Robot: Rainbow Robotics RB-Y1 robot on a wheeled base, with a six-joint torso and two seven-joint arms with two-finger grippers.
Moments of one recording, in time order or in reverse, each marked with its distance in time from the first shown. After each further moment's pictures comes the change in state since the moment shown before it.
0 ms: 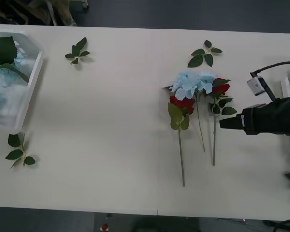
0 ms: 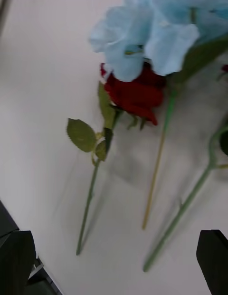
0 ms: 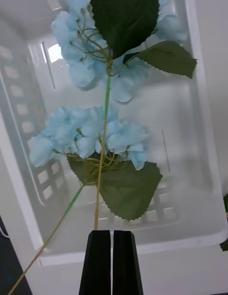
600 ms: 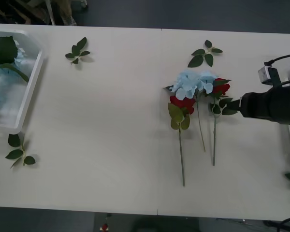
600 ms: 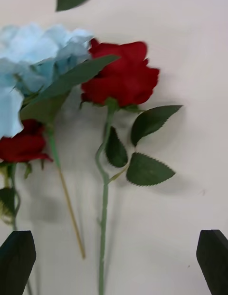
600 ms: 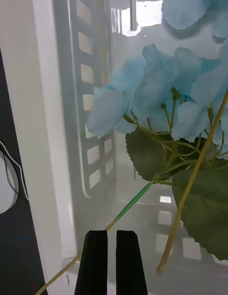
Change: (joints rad) right arm -0.008 -0.033 0.154 -0.108 0.426 -0.177 -0.478; left arm -0.108 -0.135 -0.264 0.370 -0.080 -0.324 0.027
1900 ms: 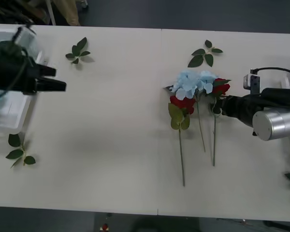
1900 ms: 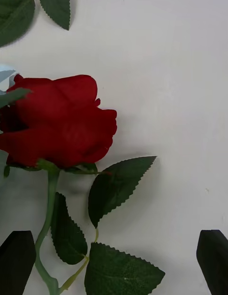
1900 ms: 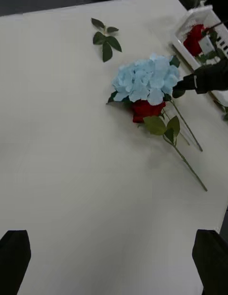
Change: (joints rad) right arm 0.000 -0.029 0.289 0.265 0.303 -0.547 -0.248; left arm 0.405 -0.500 0.735 -1.008 0.224 0.532 -0.077
